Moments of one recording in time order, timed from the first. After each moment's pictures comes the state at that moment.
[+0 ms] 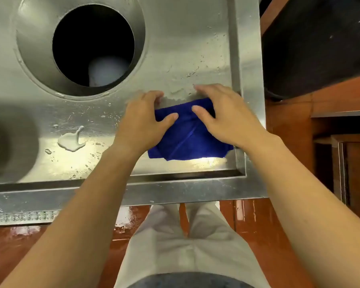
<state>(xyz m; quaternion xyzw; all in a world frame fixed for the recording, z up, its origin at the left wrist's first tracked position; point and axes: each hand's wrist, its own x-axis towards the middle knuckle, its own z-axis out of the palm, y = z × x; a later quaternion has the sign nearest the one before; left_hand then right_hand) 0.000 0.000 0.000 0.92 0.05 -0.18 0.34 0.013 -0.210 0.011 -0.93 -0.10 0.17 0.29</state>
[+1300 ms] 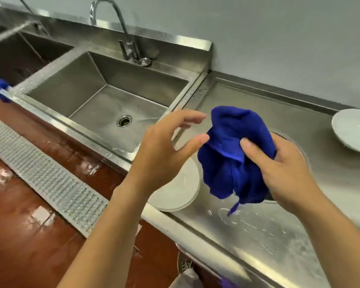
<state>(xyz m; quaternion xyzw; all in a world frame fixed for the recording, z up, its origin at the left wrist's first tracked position) -0.081 0.317 0.266 0.88 0.08 0.22 0.41 0.019 0.114 0.244 -0.72 -0.23 0.17 0.63</state>
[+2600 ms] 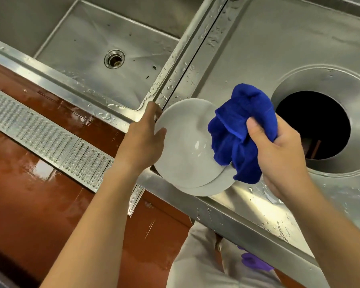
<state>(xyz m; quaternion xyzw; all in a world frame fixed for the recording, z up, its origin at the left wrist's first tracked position) -0.097 0.465 0.083 0.88 0.32 -0.05 0.35 0.003 0.235 0.093 -0.78 -0.07 0.17 0.60</state>
